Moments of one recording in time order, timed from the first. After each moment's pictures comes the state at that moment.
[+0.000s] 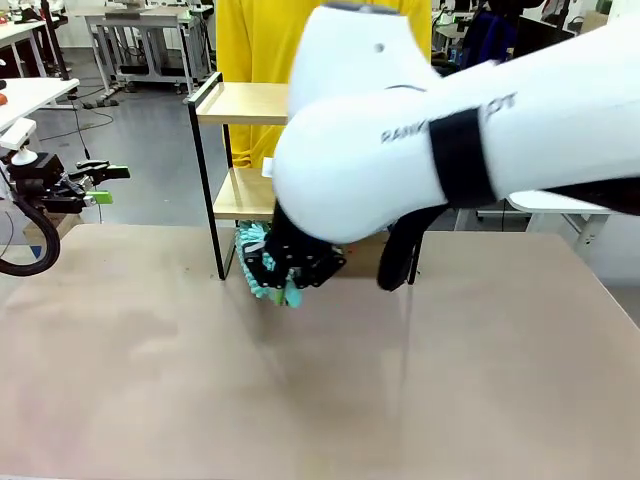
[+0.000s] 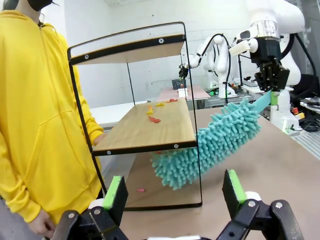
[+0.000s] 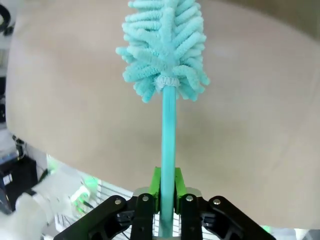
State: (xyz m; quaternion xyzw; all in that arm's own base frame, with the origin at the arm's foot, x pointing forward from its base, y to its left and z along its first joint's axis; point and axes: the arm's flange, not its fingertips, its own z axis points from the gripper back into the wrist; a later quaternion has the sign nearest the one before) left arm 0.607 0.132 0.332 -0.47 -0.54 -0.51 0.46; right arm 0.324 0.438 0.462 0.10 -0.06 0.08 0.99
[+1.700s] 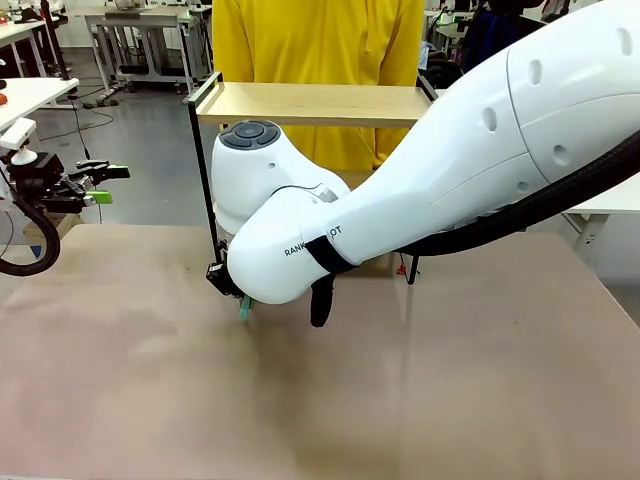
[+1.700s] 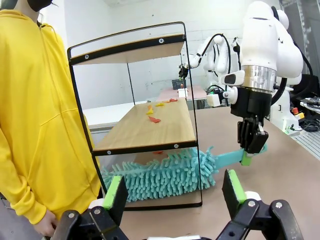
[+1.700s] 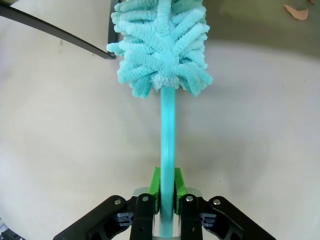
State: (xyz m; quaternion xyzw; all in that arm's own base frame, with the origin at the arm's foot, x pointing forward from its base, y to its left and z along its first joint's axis) left arm 0.607 0.132 0.332 -0.47 -0.54 -0.51 0.46; right arm 0.414 0.519 0.346 0.07 -0.11 -0.03 0.99
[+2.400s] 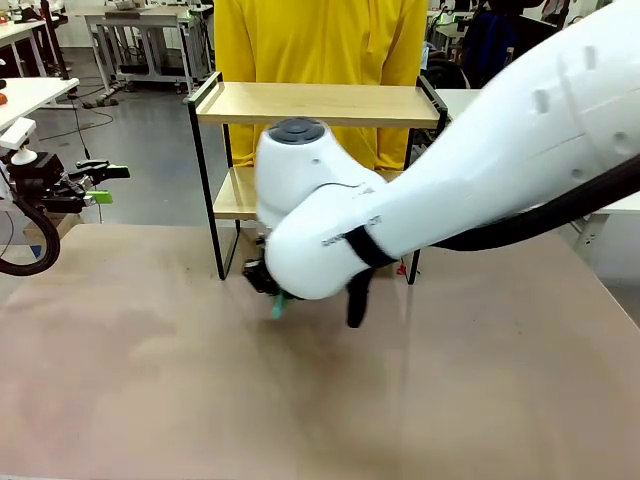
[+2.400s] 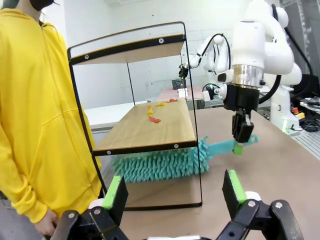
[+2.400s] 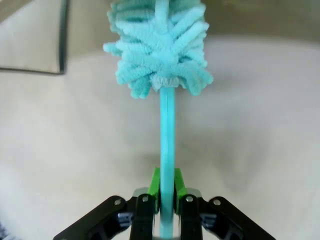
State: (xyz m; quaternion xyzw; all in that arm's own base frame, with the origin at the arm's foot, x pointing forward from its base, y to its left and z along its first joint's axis) left arm 0.607 0.132 0.332 -0.47 -0.54 -0.51 0.46; right arm 0.418 0.448 0.346 0.07 -0.10 -0.08 0.99
